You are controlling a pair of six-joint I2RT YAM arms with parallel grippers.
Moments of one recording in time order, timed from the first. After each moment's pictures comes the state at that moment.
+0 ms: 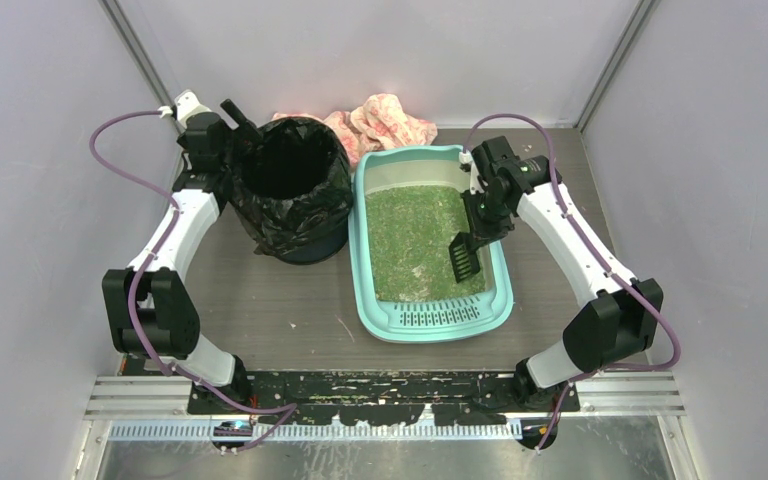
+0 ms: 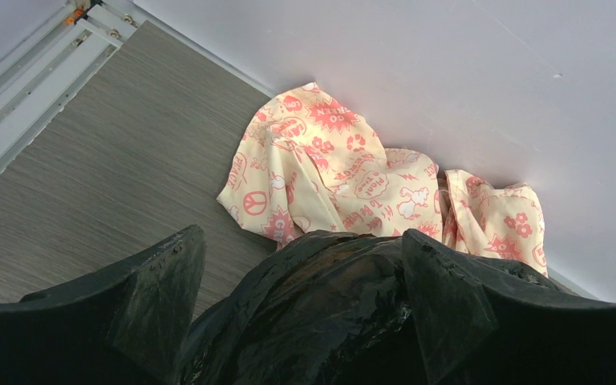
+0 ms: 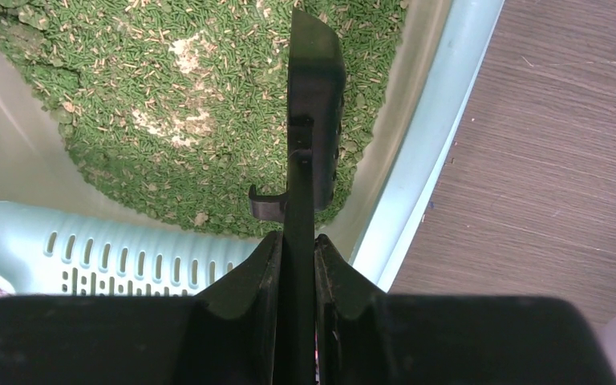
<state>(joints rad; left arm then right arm) -0.04 1.55 1.28 0.00 -0.24 -0.55 0.34 1.49 1.46 -1.19 -0.03 0.13</state>
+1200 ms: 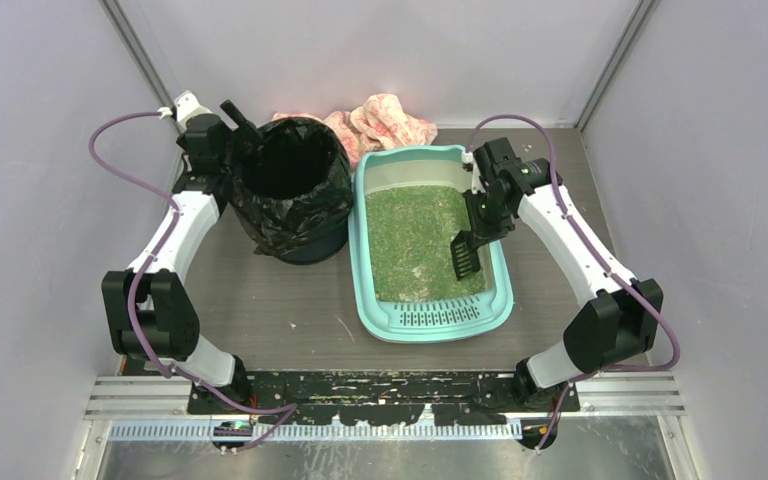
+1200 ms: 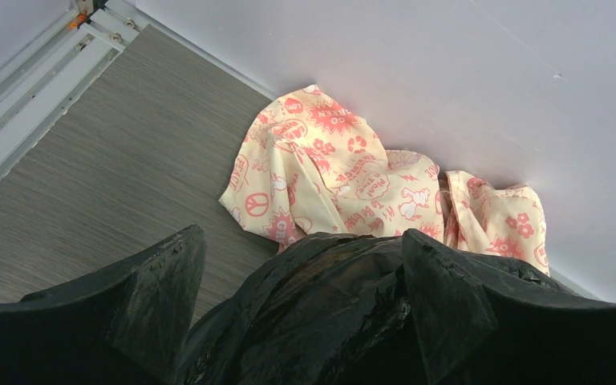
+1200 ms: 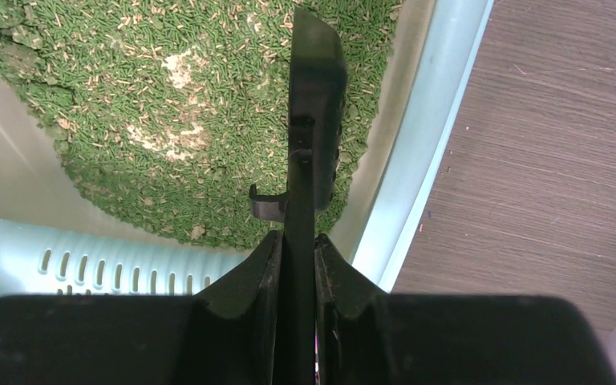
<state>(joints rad) -0.04 1.54 1.27 0.02 -0.24 -0.54 0.32 1.48 1.44 -1.15 -0.02 0.13</state>
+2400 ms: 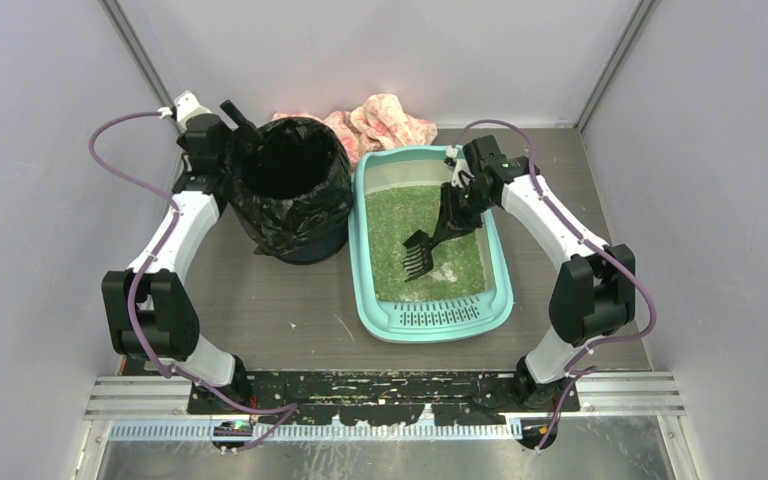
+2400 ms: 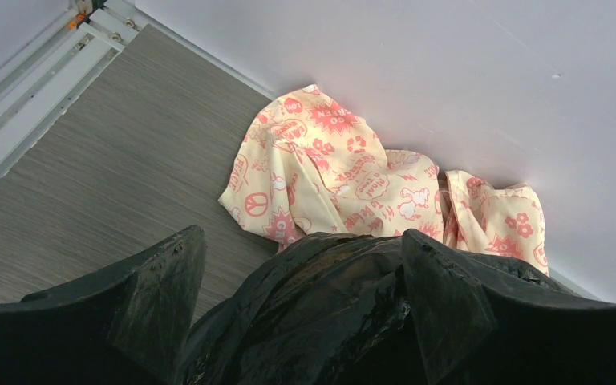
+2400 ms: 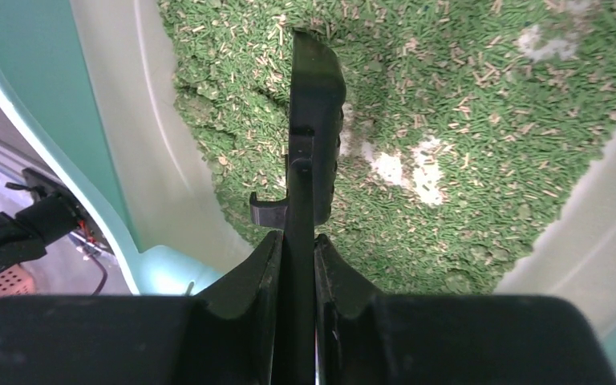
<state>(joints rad) -0.04 1.54 1.27 0.02 -0.24 -0.54 0.31 1.65 1.43 -0.94 -0.38 0.26</state>
